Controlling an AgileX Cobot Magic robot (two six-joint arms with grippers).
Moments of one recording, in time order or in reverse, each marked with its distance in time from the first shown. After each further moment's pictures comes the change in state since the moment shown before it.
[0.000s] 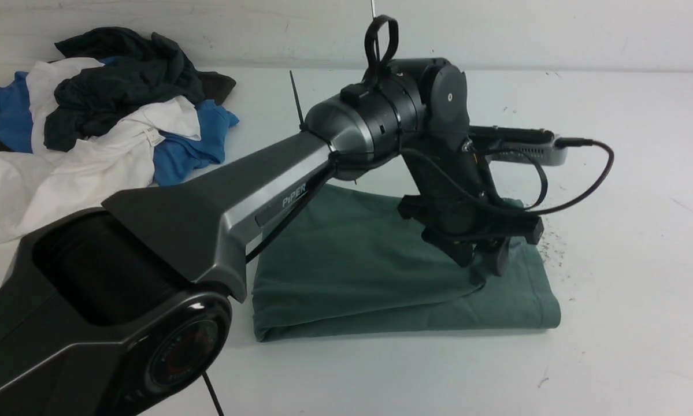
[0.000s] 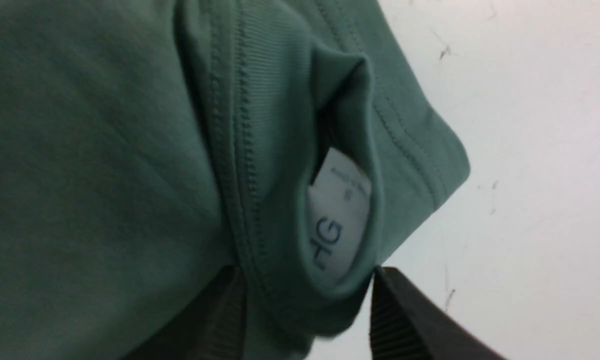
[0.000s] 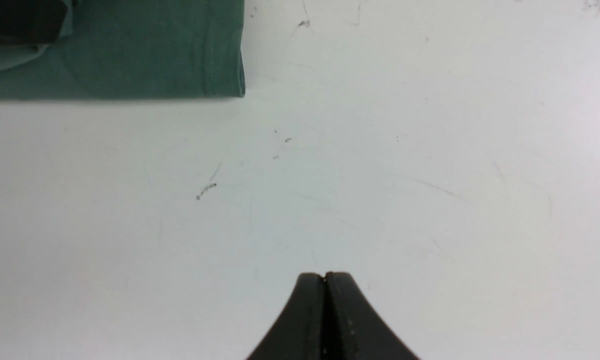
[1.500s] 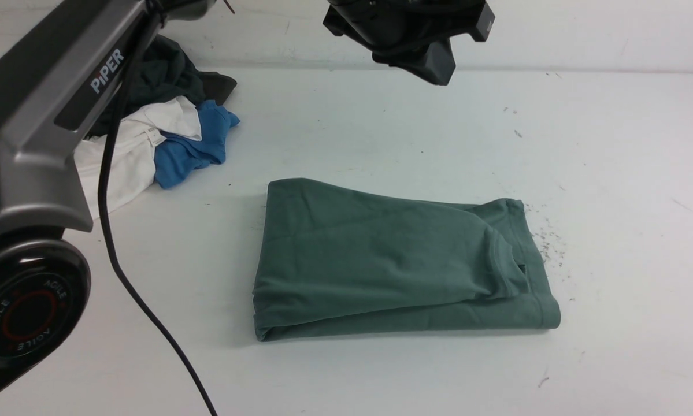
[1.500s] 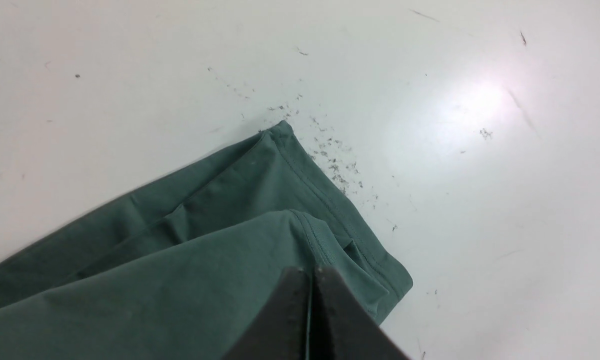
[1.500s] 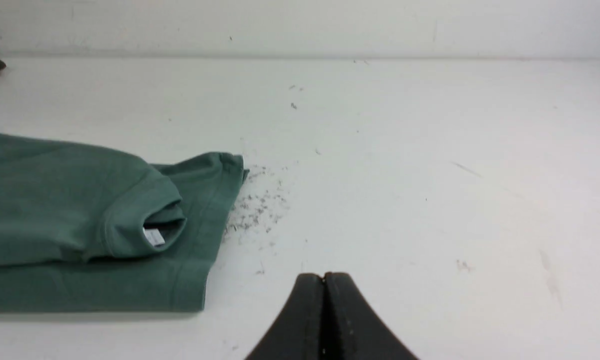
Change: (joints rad) right arm 0.000 -1.141 0.945 0.082 -0.837 -0.127; left arm 0.159 -0.226 -0.185 0.009 0.072 0.075
